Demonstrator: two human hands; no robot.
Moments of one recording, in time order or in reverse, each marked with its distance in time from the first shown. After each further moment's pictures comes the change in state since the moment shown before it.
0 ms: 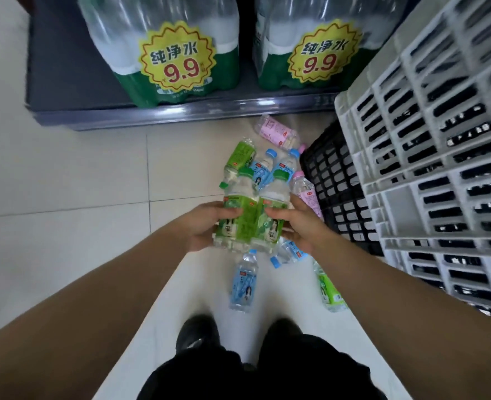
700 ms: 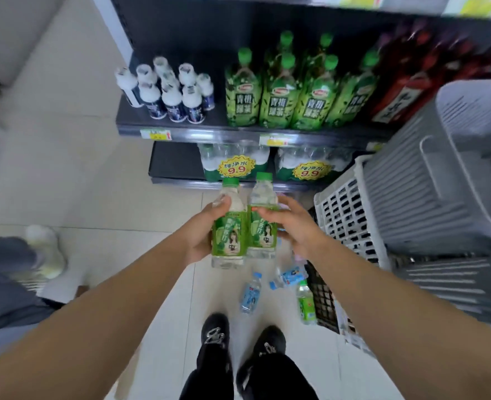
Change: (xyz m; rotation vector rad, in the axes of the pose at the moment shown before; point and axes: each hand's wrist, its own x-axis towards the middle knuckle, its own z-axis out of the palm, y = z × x) left_hand -0.336 0.134 0.068 -0.208 0.062 0.296; right_hand -0.300 -0.219 0.113 -0.198 -0.092 -0.196
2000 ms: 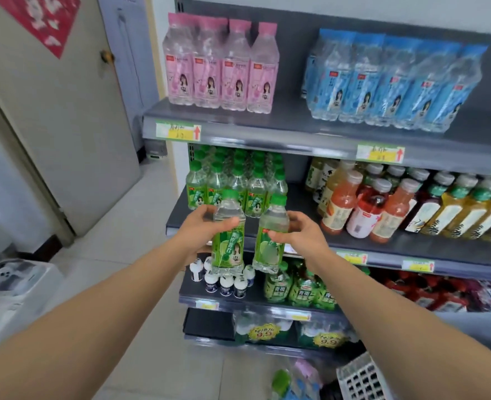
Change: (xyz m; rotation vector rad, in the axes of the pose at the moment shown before) left_hand -0.203 0.383 -0.012 0.431 0.312 0.654; right_hand -0.098 -0.380 0.146 -0.228 0.090 -0.617
